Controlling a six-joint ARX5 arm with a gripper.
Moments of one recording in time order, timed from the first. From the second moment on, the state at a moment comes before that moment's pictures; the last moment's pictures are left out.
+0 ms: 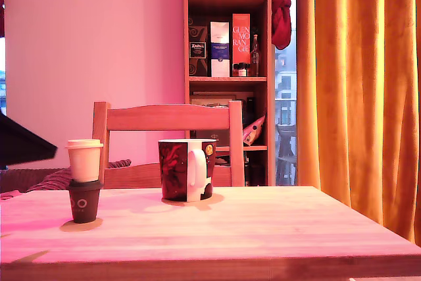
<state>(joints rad) -0.49 0.72 0.01 0.42 0.11 0.05</state>
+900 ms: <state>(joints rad) -0.49 1.29 0.04 0.92 0.13 0.05</state>
